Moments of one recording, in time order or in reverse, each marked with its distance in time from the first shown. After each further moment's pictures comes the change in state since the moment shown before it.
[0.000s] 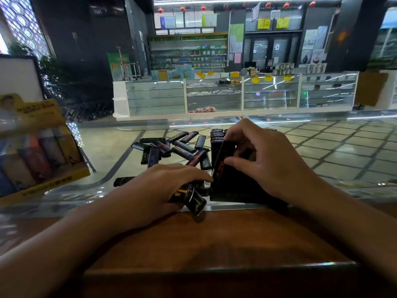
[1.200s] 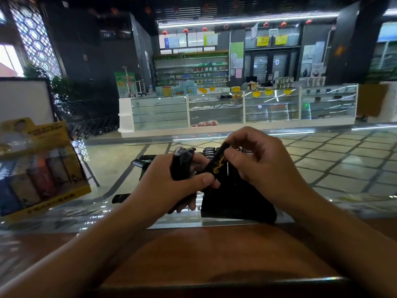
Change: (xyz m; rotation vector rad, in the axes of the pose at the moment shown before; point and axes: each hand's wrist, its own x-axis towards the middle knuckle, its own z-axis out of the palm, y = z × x) left_hand 0.025 0.039 -0.003 -0.849 0.355 -0.176; right_hand -0.001 -0.018 -0.020 0.624 0.096 0.124
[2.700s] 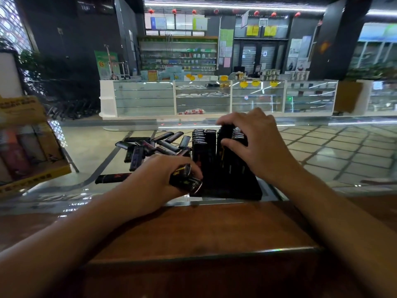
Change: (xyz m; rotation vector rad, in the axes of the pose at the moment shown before) left_hand -0.002 -0.023 -0.002 0.695 -0.182 0.145; right_hand 0.014 0.040 -0.023 -0.946 0.038 -0.306
